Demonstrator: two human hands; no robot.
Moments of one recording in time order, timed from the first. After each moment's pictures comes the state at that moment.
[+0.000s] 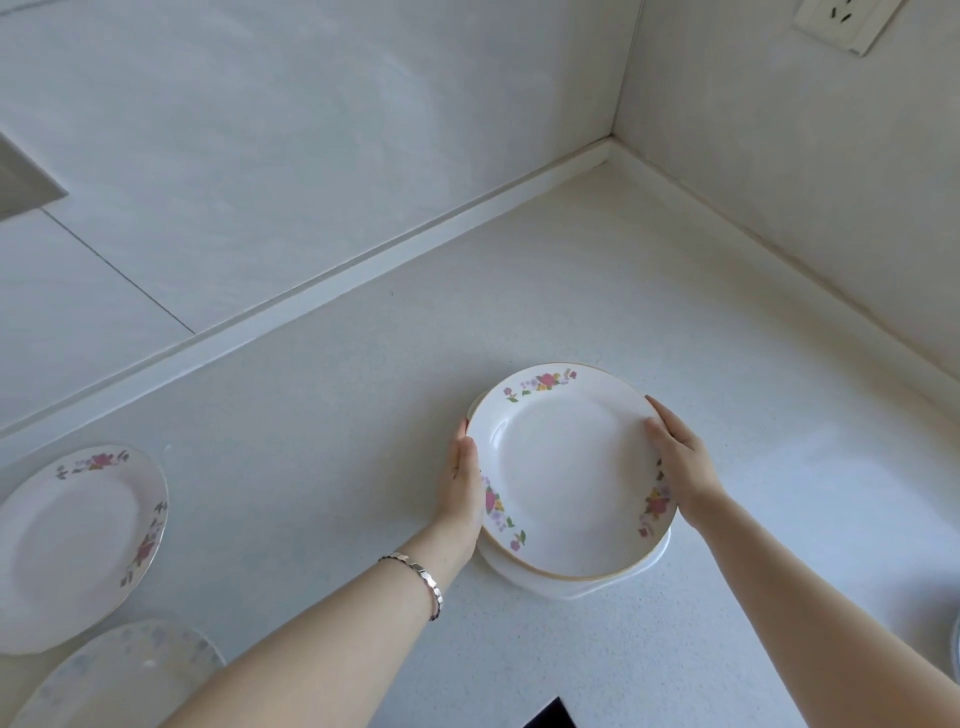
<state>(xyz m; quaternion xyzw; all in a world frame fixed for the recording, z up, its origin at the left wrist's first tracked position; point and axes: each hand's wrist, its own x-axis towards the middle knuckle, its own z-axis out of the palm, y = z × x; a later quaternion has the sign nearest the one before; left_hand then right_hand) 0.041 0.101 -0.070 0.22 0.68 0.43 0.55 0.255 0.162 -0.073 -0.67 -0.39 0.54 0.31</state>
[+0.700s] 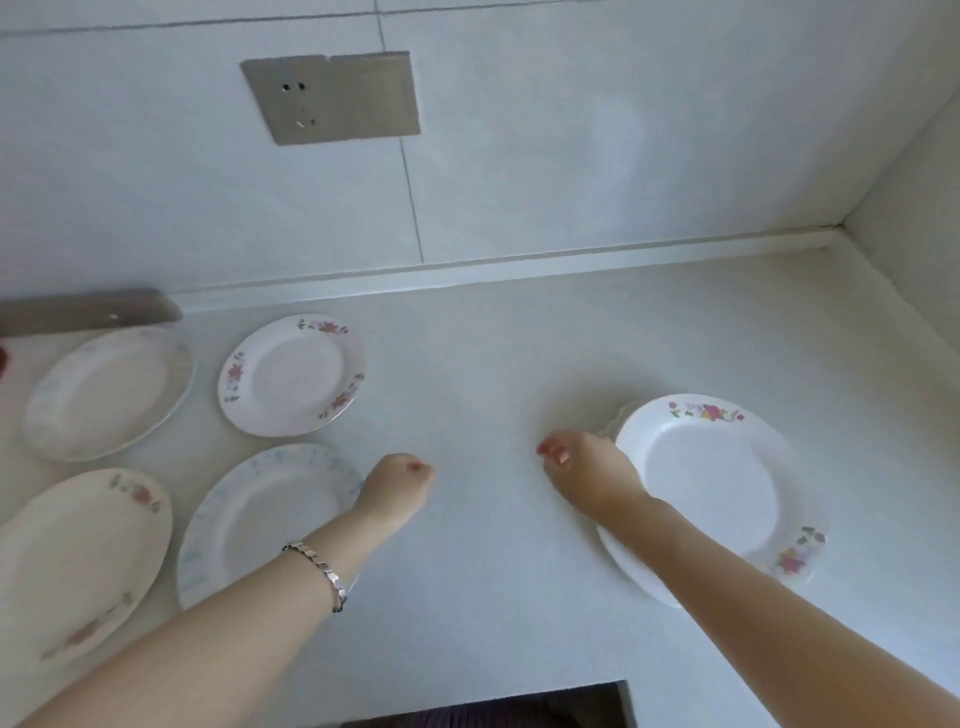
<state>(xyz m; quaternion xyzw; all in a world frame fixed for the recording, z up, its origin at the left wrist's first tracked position) -0.104 -0.048 -0.024 0.21 0.87 0.25 0.37 0.061 0.074 0.006 -0.46 -0.82 0.33 -0.05</state>
